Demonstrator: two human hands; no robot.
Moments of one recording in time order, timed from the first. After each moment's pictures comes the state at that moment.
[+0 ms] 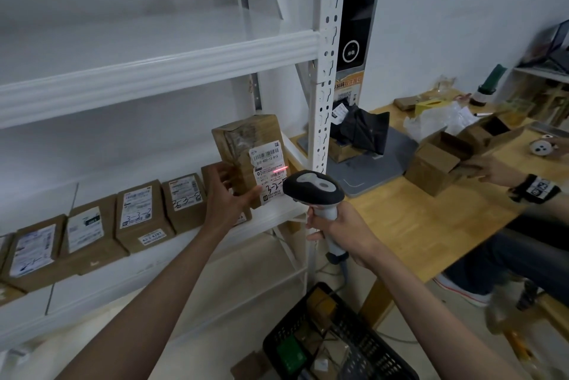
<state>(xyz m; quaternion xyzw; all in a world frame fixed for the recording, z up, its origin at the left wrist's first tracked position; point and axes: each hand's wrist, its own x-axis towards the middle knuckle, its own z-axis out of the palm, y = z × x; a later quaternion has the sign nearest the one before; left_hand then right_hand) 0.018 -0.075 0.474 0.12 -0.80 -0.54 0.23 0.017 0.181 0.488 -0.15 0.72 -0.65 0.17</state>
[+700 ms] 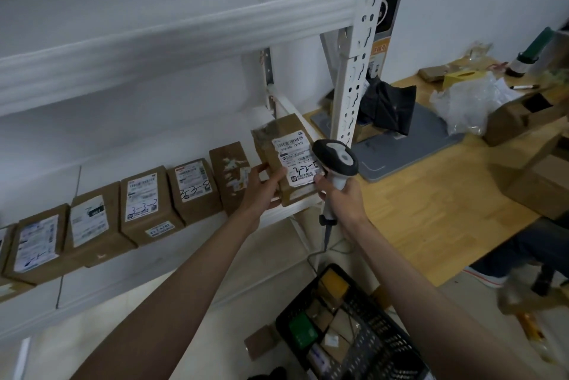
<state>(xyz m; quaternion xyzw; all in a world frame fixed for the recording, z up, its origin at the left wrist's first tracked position) -0.037 -0.068 0.443 0.23 -0.67 -0.70 0.00 -0.059 0.113 0.439 0.02 0.71 -0.70 0.05</state>
